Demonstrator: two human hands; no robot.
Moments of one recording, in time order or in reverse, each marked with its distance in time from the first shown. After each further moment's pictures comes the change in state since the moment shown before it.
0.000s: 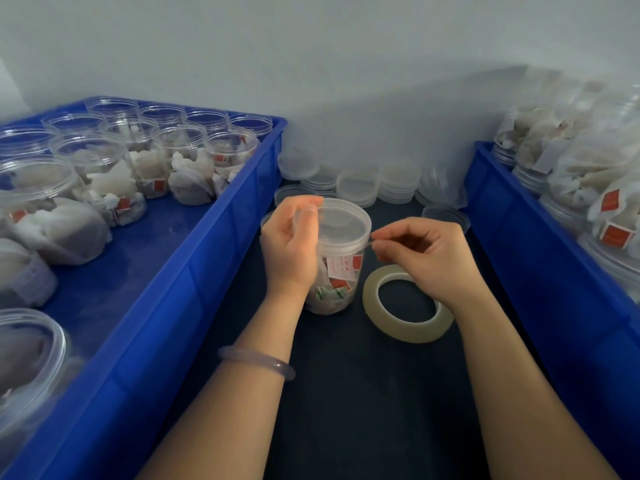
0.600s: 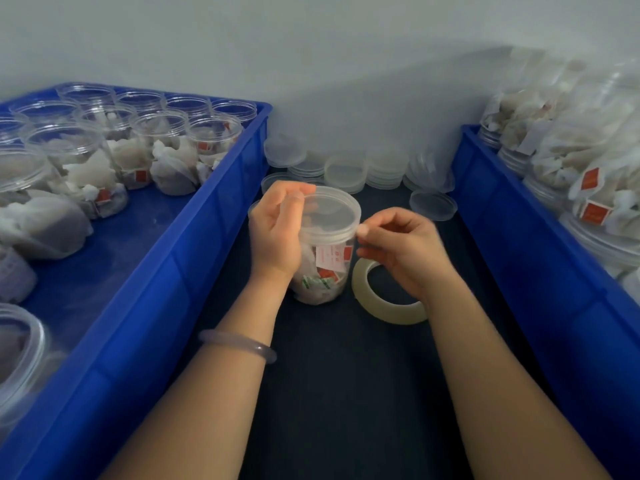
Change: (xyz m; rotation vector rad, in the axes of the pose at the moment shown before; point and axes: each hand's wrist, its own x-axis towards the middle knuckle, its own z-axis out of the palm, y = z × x) left_hand 0.002 0.002 -0.003 -0.014 -0.125 -0.003; right_hand 0.001 0.010 0.013 0.496 0.020 0.294
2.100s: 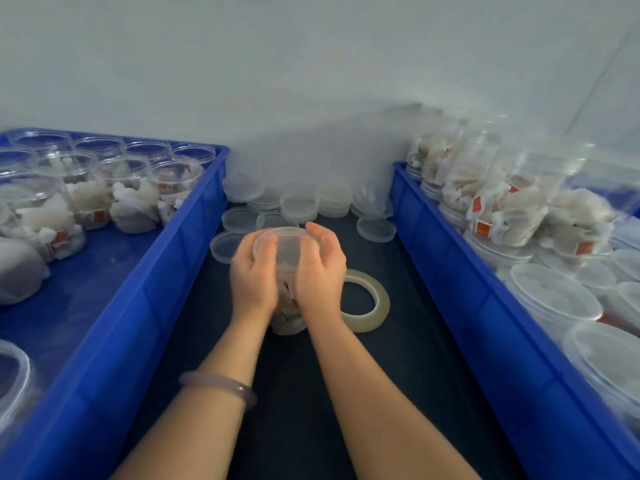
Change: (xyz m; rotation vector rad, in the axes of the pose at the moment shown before) left_hand -0.032 0.033 0.012 -0.018 0.027 -0.235; right_hand -0.022 -0.005 0.080 -0.144 0.528 -0.087
